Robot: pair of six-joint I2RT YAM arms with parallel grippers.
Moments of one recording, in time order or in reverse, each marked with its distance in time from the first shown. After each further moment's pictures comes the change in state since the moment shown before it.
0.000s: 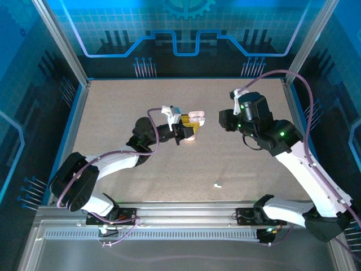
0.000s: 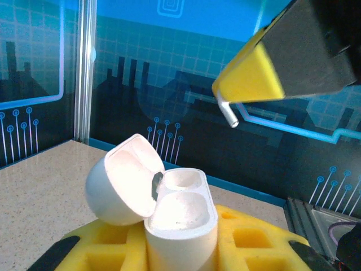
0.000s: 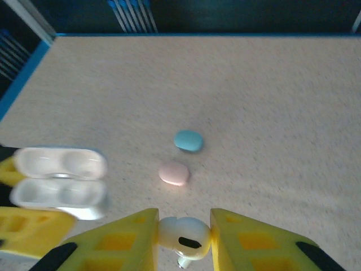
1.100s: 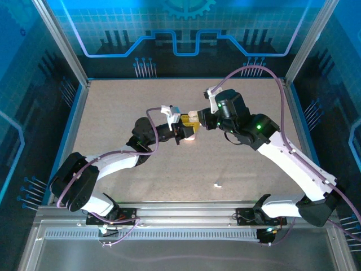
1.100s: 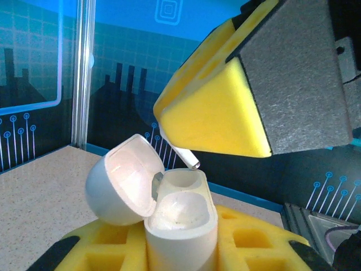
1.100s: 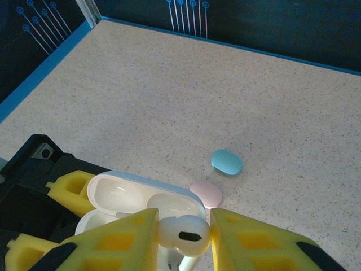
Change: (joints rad) left arm -0.001 0.000 0.002 0.022 0.002 -0.023; right arm 0.120 0.143 0.025 0.136 0.004 -0.101
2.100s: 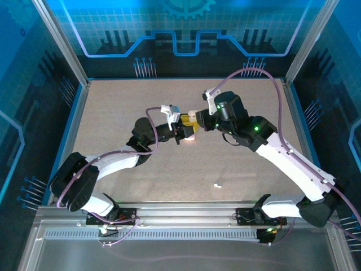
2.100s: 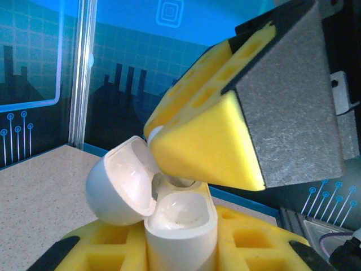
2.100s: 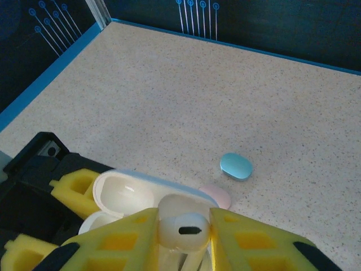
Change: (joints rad) left arm -0.002 0.000 0.002 0.008 -0.011 -0.030; right arm 0.002 -0.014 -0.055 0.063 -0.031 -0.006
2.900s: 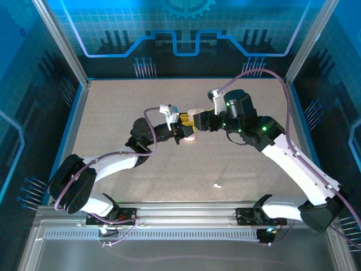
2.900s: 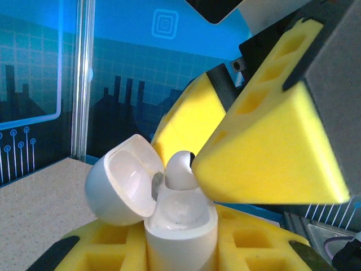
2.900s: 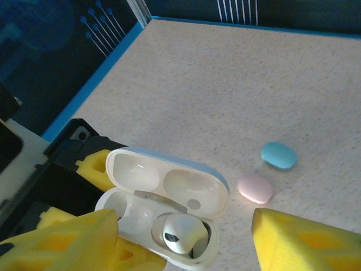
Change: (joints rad) left arm -0.004 -0.027 0.000 0.006 -0.003 0.030; right arm -0.095 -0.044 -0.016 -0.003 -0.260 0.076
